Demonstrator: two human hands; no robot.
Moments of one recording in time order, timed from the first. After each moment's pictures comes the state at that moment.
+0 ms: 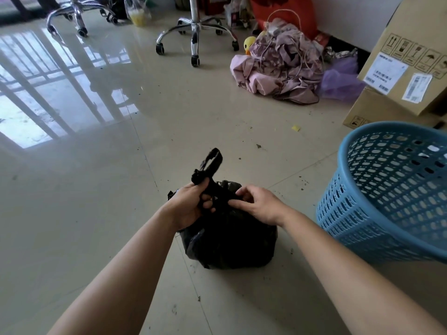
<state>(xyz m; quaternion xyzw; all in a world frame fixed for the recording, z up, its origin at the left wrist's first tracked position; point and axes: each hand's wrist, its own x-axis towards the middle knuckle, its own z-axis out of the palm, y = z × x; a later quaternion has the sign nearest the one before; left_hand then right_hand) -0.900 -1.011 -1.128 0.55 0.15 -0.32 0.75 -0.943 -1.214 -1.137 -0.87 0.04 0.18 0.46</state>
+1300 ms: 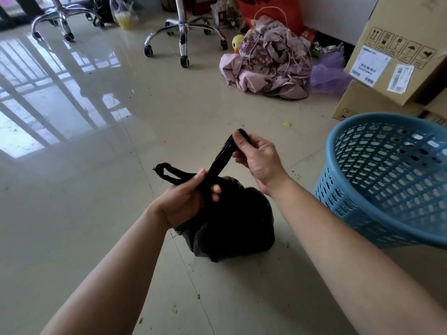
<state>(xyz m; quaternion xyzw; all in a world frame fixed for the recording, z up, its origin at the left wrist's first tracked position) -0.907 -1.004 -1.101 0.46 -0.02 -0.44 0.77 -0.910 -1.202 -1.063 -0.61 0.13 -0.05 0.78</state>
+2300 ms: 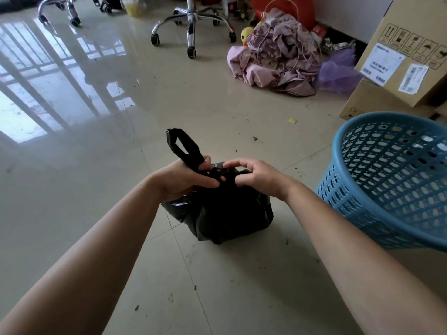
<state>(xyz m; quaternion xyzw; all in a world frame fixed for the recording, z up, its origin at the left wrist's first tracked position) -0.884 -1.002 -1.078 0.65 -0.13 -0.39 0.64 -0.930 -1.221 -1.083 -0.81 0.00 0.21 0.55</state>
